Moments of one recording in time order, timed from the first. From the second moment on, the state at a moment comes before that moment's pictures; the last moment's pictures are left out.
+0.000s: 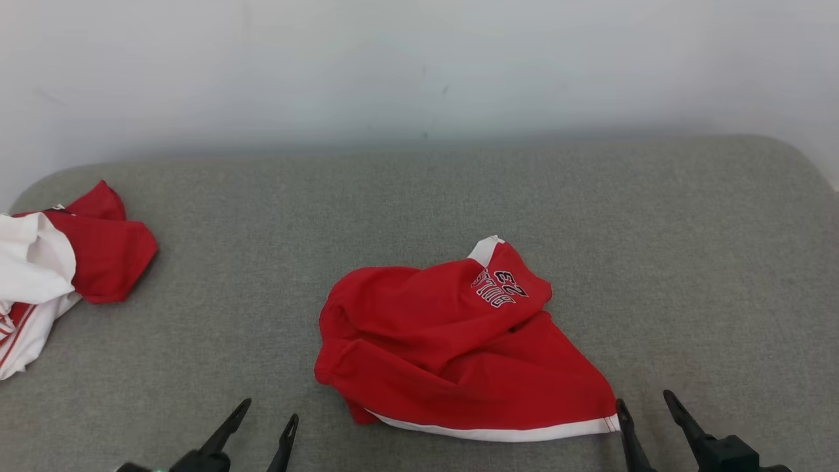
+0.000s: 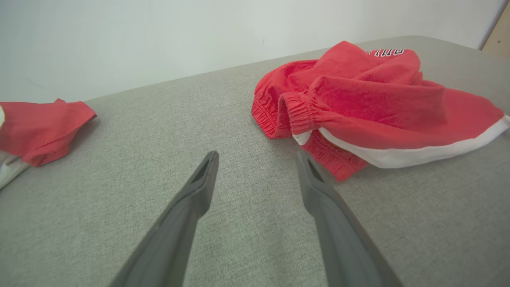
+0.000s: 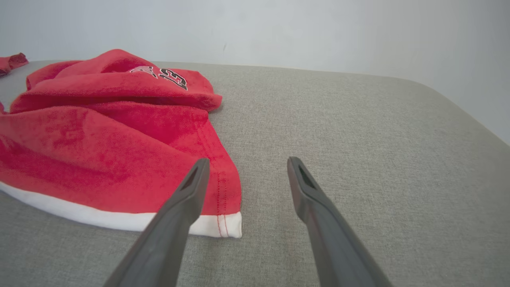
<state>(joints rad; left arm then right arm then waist) -0.04 0.32 -0.31 0.28 -0.25 -0.13 -0.26 0.01 -0.13 0.06 0.36 0.07 0.13 -0.26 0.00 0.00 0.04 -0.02</state>
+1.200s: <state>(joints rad) -0.20 0.45 -0.64 0.27 -0.36 -0.13 -0.26 -0.07 -0.14 0.17 0.46 0.18 0.13 -0.26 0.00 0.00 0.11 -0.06</state>
